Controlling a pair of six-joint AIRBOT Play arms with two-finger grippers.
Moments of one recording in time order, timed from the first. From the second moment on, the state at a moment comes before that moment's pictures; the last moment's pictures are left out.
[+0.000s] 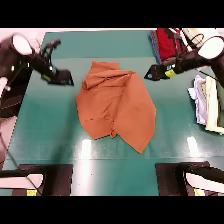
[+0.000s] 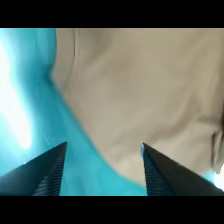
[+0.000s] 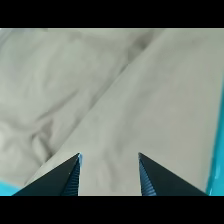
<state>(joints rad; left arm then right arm) -0.12 -1.40 1.45 1.25 -1.37 -1.50 0.19 -1.25 1.41 -1.12 1.23 1.44</state>
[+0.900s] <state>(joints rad) -0.12 -1.19 0.64 0.79 -0.88 -1.43 0.22 -1.03 1.17 -1.08 1.11 1.43</state>
